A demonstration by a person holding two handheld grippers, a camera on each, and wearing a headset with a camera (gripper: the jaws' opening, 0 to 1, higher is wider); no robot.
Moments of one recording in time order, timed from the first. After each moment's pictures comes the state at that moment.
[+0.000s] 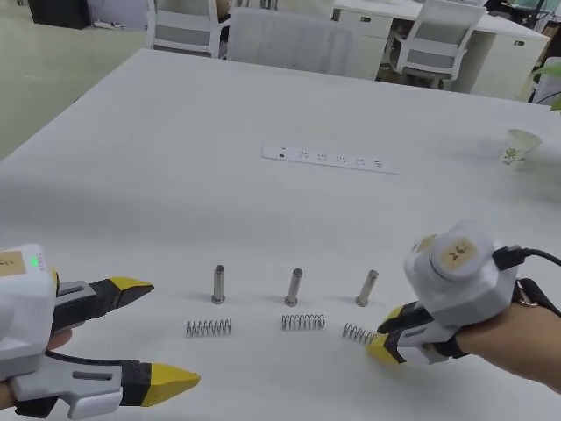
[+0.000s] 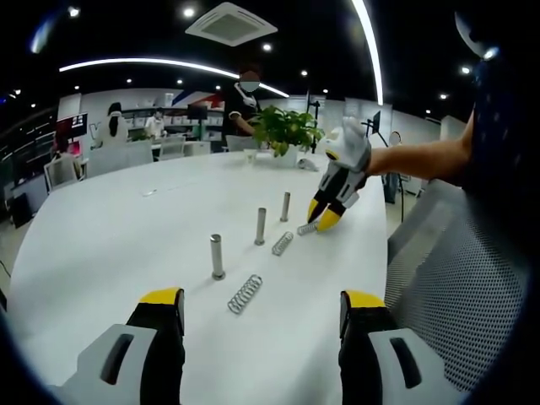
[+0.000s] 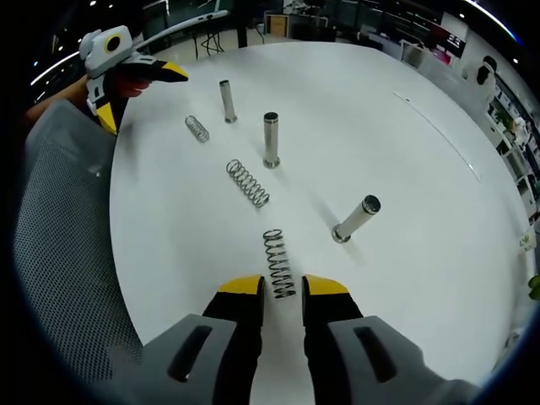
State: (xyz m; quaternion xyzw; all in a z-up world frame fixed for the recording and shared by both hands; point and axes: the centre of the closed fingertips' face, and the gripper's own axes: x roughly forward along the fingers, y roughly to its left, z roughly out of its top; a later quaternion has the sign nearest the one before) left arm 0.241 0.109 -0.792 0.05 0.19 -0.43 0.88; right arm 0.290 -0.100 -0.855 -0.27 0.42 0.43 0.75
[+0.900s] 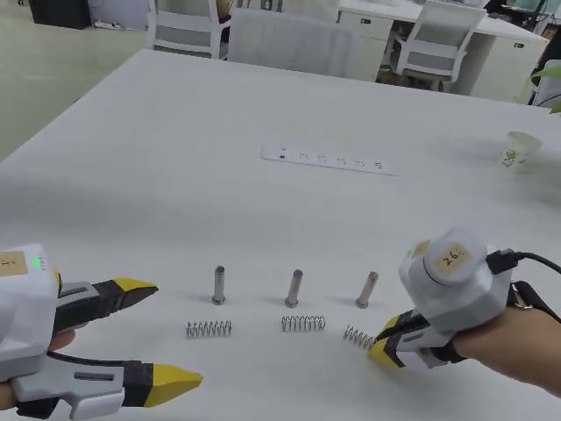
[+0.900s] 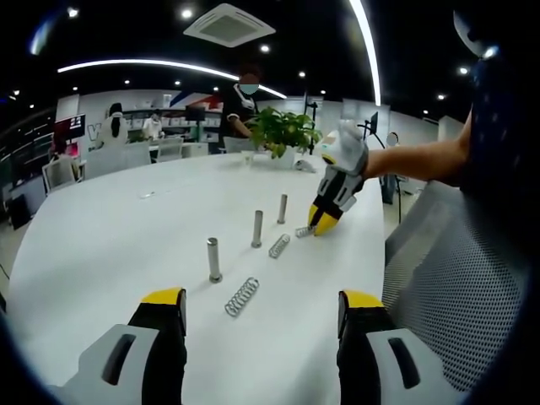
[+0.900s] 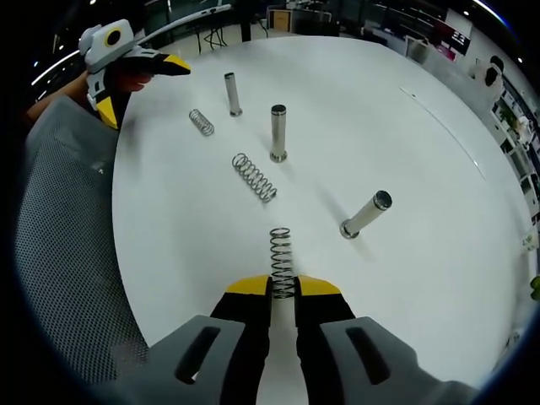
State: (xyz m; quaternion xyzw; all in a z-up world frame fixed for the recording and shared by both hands) left arm 0.239 0.106 -0.789 0.05 0.19 -0.43 0.88; right arm 0.283 -0.099 -0.859 -0.27 0.44 0.44 0.74
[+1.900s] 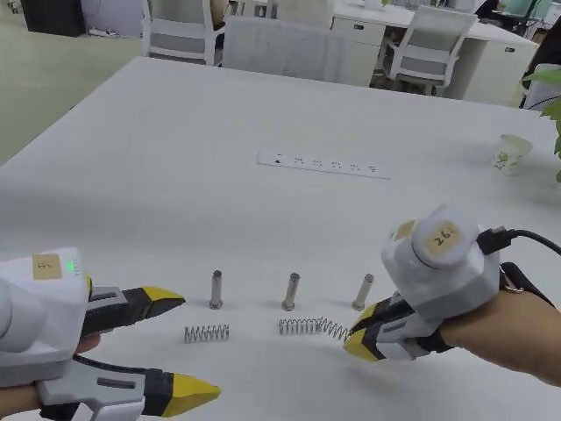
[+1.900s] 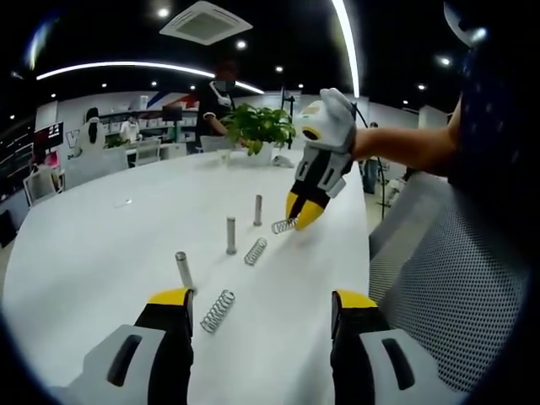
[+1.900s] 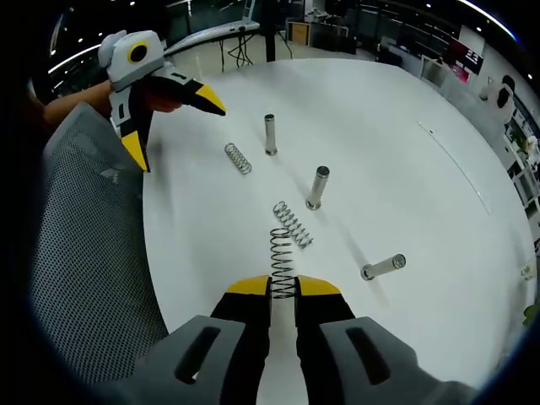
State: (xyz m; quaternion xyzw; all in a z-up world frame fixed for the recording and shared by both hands) left arm 0.232 0.076 -0.786 0.08 0.19 -0.48 0.85; right arm 0.267 -0.056 -0.820 -0.27 0.40 0.48 0.73
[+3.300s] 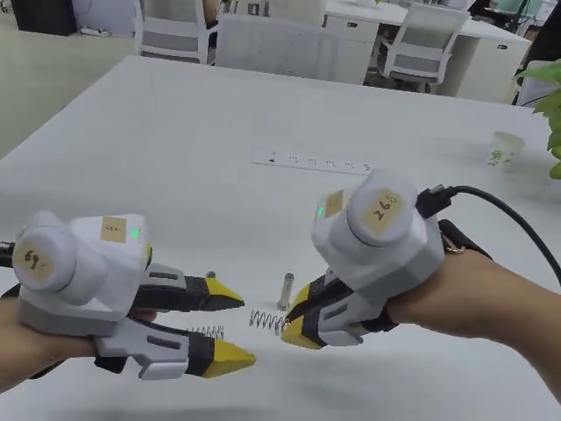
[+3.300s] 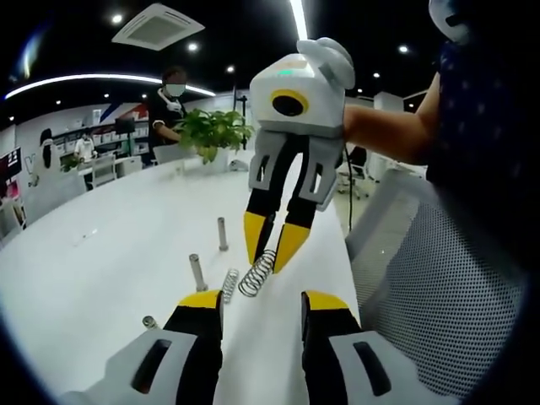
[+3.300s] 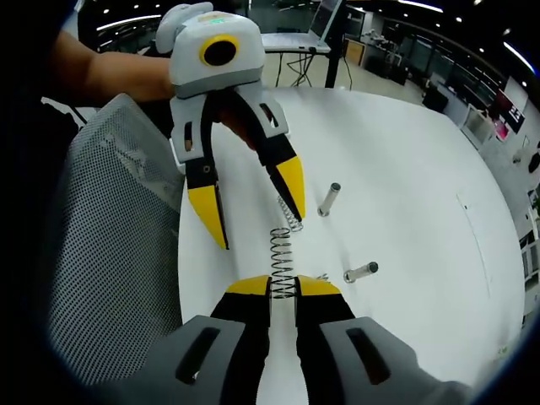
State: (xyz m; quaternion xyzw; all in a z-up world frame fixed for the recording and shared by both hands) left arm 0.239 0.029 -0.769 0.11 0.16 -0.58 0.79; right arm 0.245 0.012 -0.785 -0.33 0.33 0.57 0.67
